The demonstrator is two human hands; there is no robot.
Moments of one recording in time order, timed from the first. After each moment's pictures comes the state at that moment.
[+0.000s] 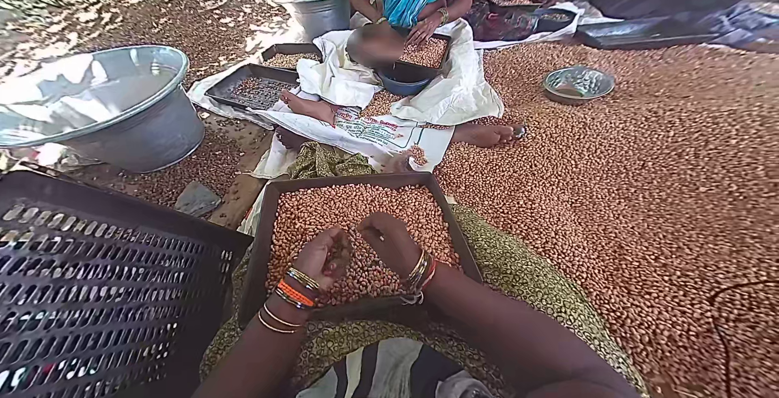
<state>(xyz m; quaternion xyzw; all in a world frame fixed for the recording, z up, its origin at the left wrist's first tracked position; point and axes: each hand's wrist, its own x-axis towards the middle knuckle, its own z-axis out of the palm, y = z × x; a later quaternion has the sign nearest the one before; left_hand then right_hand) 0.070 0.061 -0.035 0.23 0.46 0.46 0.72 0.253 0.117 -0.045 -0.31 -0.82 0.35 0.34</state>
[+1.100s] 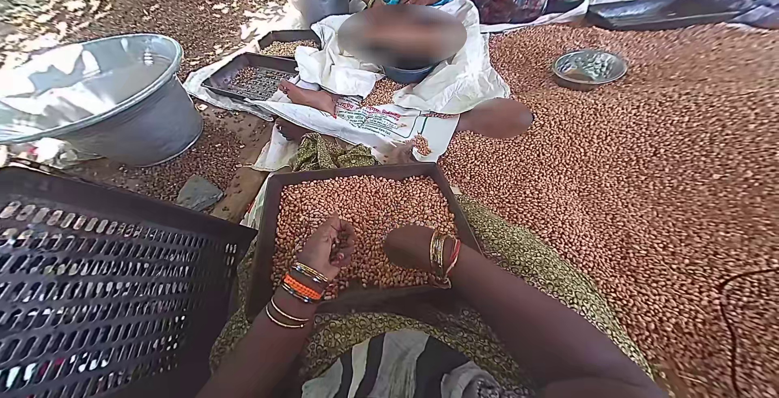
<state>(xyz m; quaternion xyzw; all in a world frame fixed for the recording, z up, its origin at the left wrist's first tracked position) 0.073 0.063 -0.033 0.22 0.50 0.47 0.69 0.280 0.143 -0.045 -0.24 -0.92 0.25 -0.19</state>
